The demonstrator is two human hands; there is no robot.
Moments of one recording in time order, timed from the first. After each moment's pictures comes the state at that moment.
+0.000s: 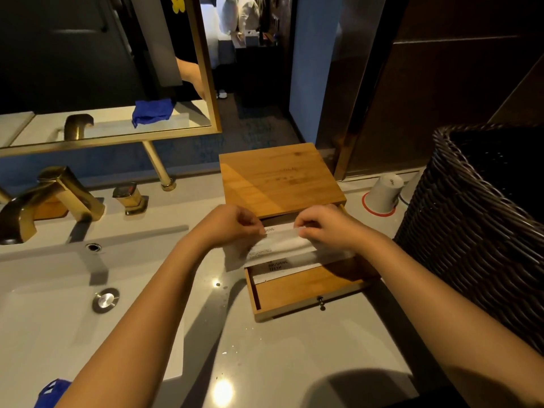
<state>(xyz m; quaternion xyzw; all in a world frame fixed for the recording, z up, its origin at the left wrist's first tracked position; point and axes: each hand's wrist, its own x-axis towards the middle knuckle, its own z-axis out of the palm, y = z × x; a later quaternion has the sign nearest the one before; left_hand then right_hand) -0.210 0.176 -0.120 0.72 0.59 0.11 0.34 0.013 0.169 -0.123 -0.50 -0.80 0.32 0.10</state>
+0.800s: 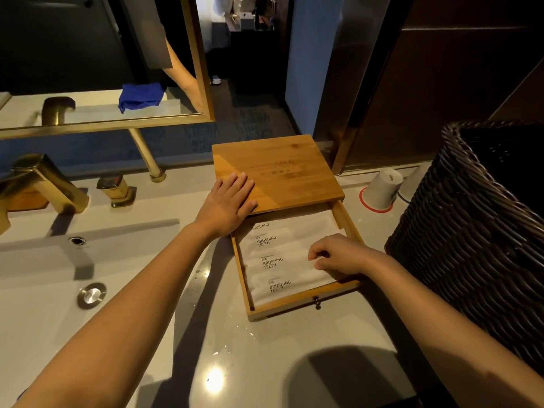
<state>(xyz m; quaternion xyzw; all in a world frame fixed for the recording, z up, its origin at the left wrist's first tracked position) -0.218 0.233 -0.187 0.83 0.55 0.07 0.06 0.041 0.157 -0.172 -0.55 -0.76 0.35 -0.06</state>
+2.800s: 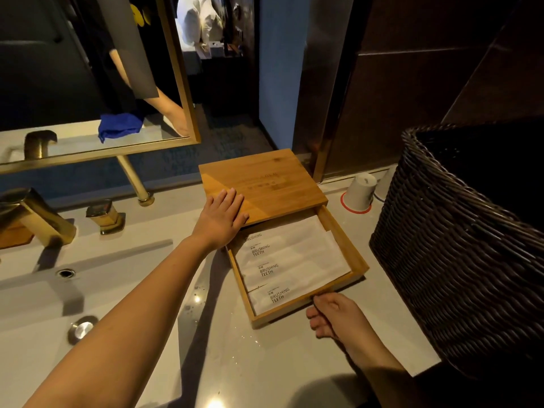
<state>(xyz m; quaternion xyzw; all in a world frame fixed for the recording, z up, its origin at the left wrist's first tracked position) -0.216 0.237 -0.185 0.84 0.54 0.03 0.06 -0.001 0.033 -0.194 -0.68 -0.24 0.58 0.37</state>
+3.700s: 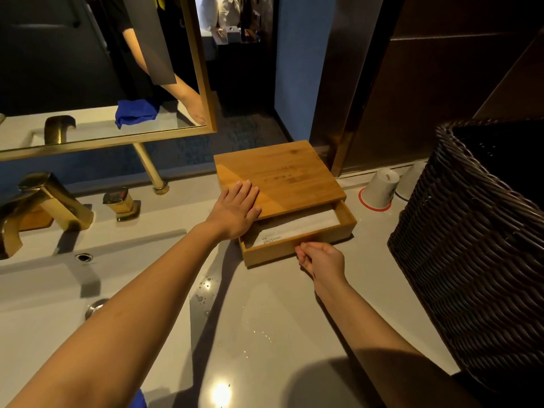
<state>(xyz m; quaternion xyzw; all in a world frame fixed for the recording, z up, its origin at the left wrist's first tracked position) -0.218 0.242 -0.181 0.83 0.54 -0.02 0.10 -0.042 0.129 -0.201 -0.65 -0.13 0.53 0.52</state>
